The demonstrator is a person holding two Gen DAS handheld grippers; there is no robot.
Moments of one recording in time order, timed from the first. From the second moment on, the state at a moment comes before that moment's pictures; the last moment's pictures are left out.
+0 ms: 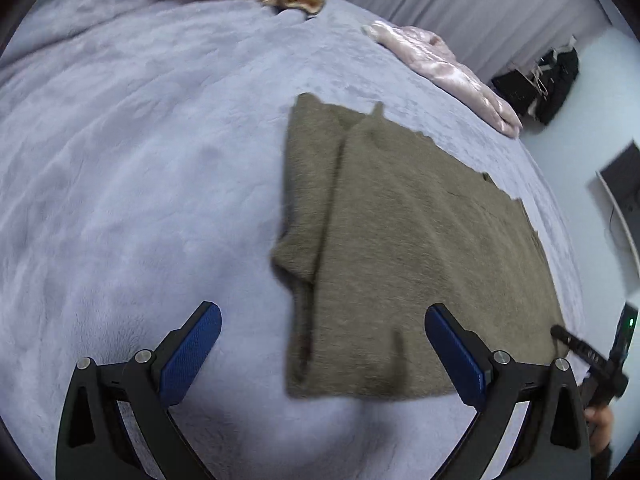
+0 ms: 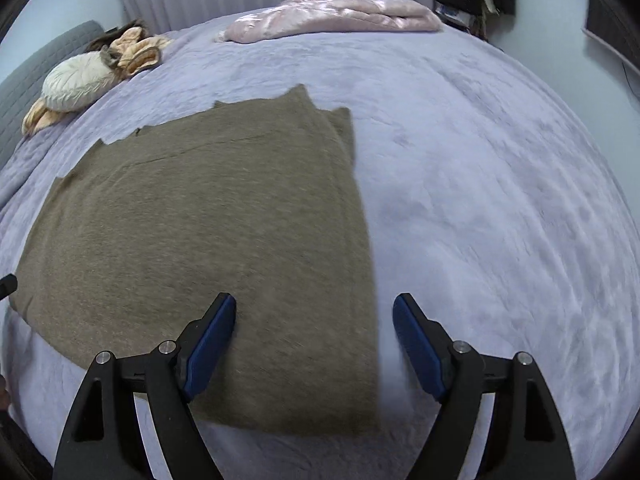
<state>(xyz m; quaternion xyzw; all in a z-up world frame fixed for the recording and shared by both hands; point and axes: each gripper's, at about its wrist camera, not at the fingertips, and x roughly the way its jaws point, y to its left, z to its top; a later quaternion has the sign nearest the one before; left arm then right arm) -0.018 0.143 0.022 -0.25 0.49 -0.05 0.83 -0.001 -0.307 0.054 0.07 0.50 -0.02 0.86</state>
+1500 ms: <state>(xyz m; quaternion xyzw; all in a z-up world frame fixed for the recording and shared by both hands) -0.001 0.116 -0.010 -0.31 0.43 -0.13 0.84 0.188 0.125 0.032 -0.19 0.64 0.11 0.74</state>
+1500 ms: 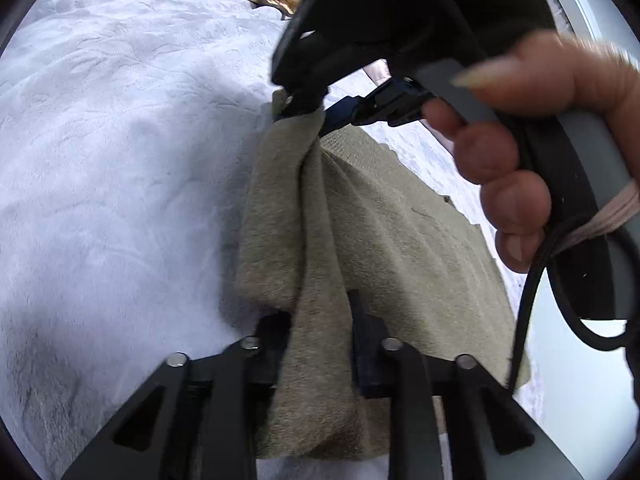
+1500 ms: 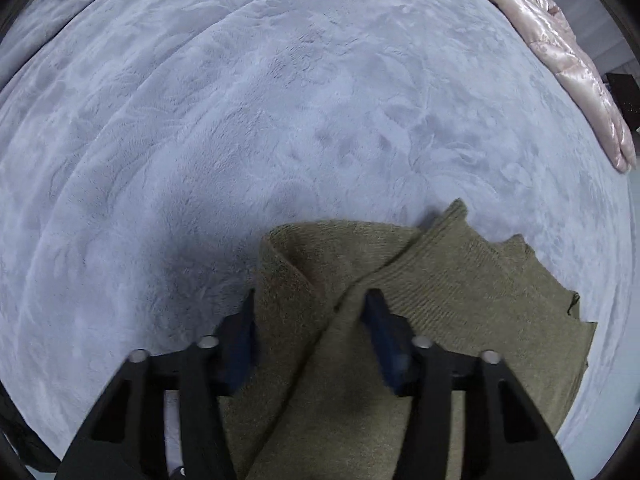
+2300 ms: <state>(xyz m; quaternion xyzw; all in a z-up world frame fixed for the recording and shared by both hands) -0.006 -0.023 0.089 -0.08 0.45 -0.09 0.89 0.176 -0.012 0.136 -0.09 0.54 0.27 0.79</state>
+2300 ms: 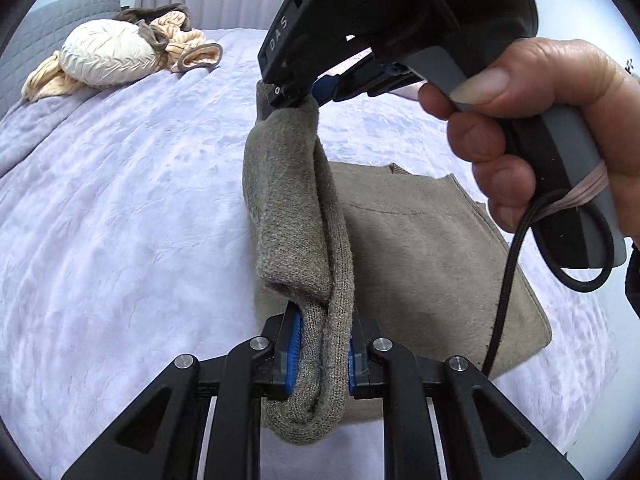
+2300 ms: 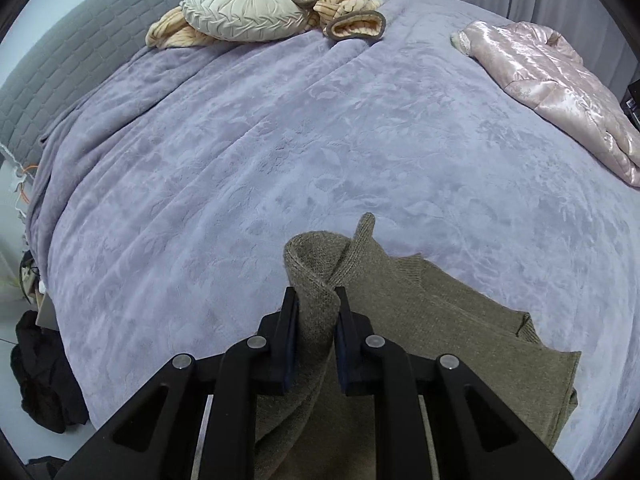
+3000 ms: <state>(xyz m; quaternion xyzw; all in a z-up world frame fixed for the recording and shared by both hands) 0.038 -0.173 0.075 0.05 0.49 -0.12 0.86 0.192 -0.180 0.116 -0.05 0.52 0.29 0.80</state>
